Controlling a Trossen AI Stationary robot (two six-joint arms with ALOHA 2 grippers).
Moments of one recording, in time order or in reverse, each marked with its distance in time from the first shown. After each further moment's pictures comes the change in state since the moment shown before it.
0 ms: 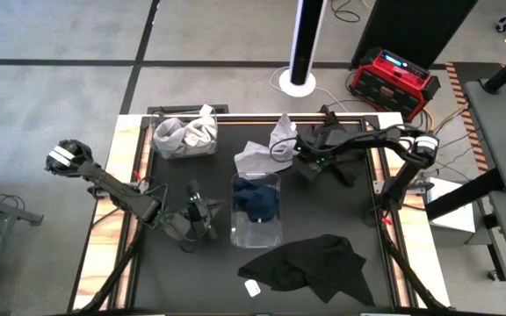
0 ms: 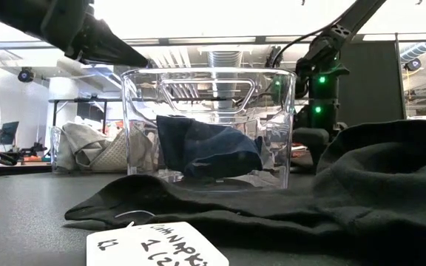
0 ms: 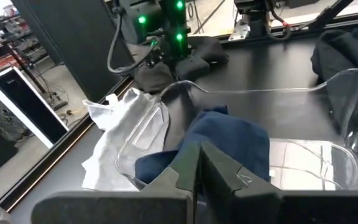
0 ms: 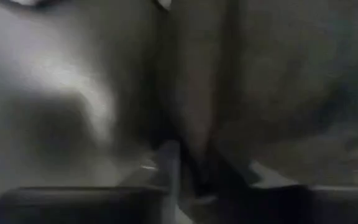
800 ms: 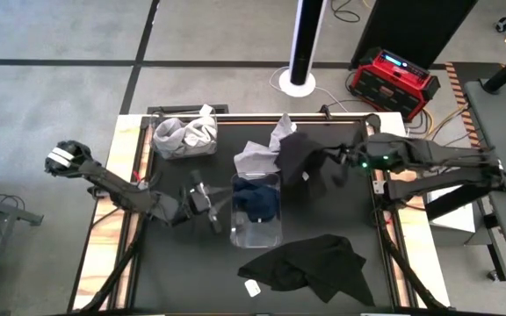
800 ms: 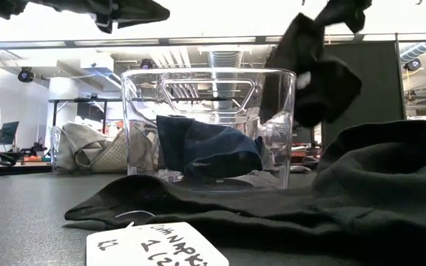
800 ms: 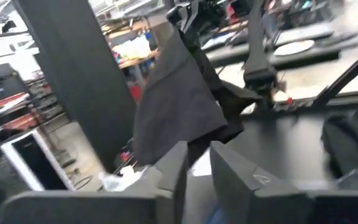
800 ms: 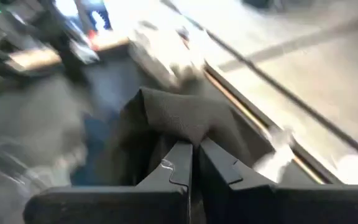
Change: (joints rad) left arm 0.082 0.000 0.001 0.475 0.073 0.404; right arm 0.434 -0.838 0.051 0.086 0.157 0.002
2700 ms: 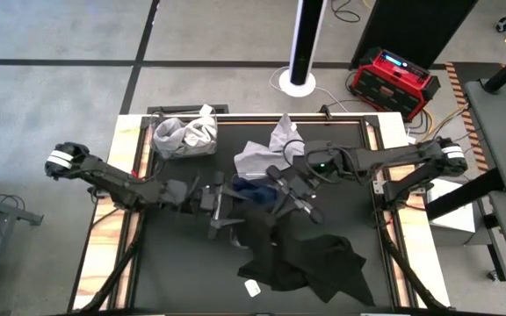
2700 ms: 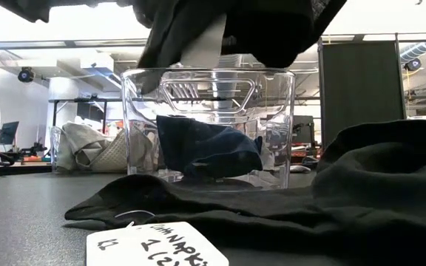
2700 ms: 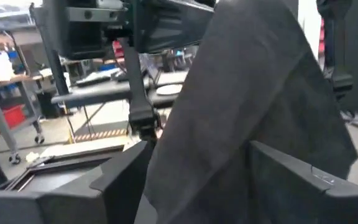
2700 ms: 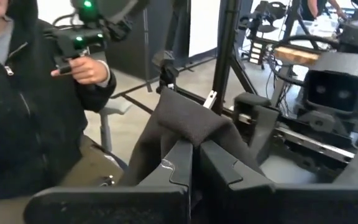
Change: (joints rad) left arm 0.171 0.009 0.060 -0.018 0.708 -0.149; right arm 0.073 0.576 0.244 0.597 -1.073 -0.443
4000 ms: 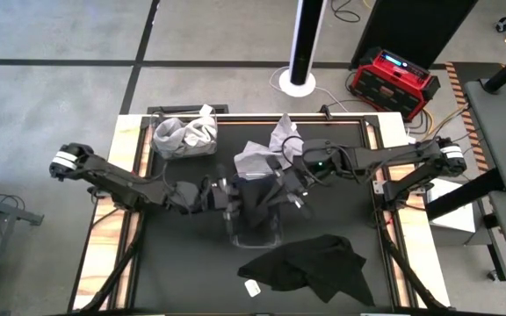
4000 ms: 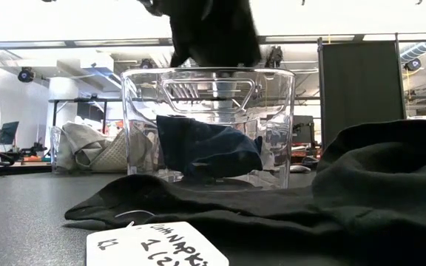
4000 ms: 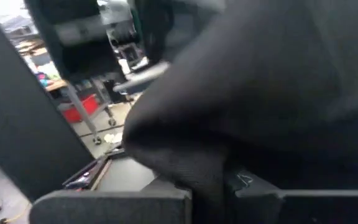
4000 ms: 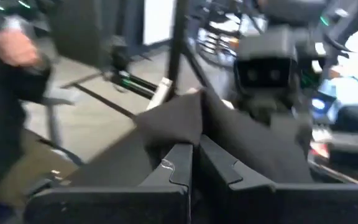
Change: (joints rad) left arm -0.005 0.074 0.167 -0.171 -0.268 0.174; right arm -0.017 0.013 0.005 -0.004 0.180 -0.054
